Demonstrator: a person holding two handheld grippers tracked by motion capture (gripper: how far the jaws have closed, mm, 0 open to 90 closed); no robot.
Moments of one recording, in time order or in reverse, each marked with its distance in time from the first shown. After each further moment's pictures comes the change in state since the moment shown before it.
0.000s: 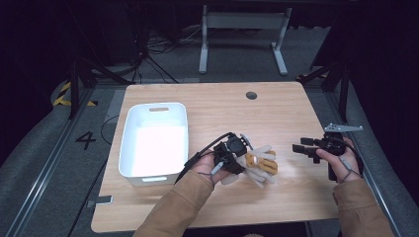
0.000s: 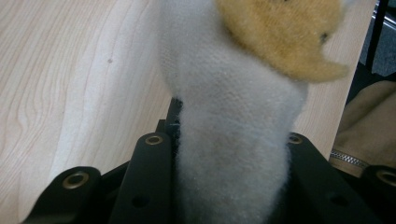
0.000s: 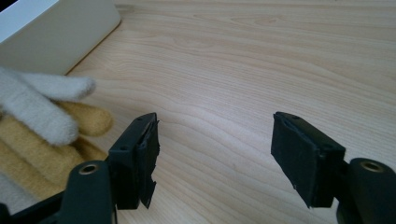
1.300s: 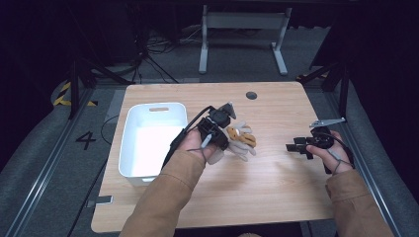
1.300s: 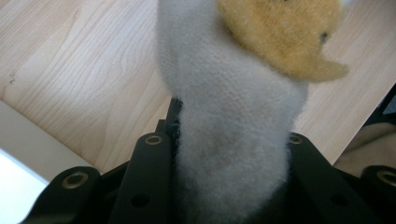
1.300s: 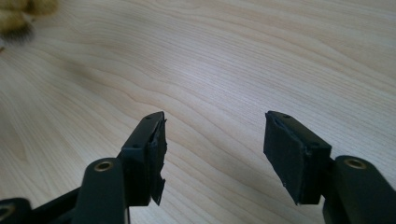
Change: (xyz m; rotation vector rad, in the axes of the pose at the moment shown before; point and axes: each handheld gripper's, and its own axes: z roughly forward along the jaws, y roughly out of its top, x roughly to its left) left arm 0.045 0.013 -0.058 0.074 0.099 -0.310; right arm -0.010 0.013 0.031 0.185 -0.049 -0.063
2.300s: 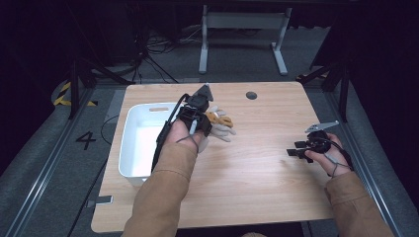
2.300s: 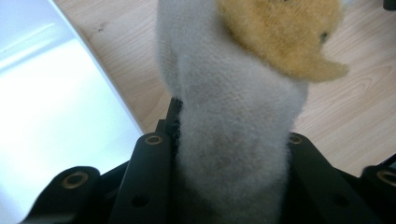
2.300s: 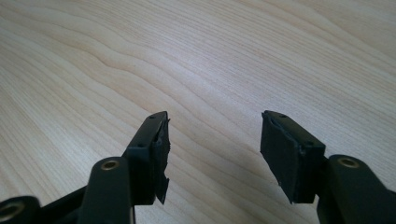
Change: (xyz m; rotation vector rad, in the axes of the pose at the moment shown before) left arm 0.036 -0.011 -0.037 -0.027 0.098 -0.327; right arm 0.002 -0.009 0.008 0.087 -0.079 -0.071
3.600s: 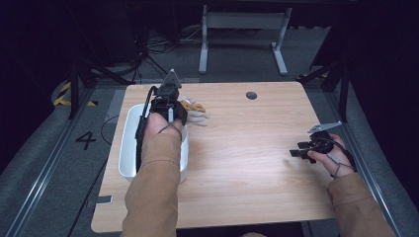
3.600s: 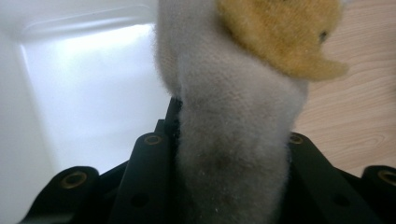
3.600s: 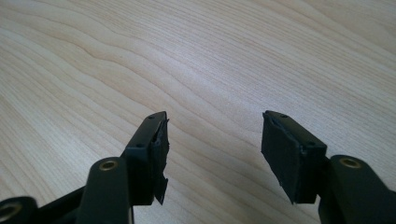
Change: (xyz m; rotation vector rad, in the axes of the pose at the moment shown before) left arm 0.055 -0.009 -0.030 -0.050 0.050 -0.292; right arm -0.007 -0.005 -0.004 0.015 -0.013 0.014
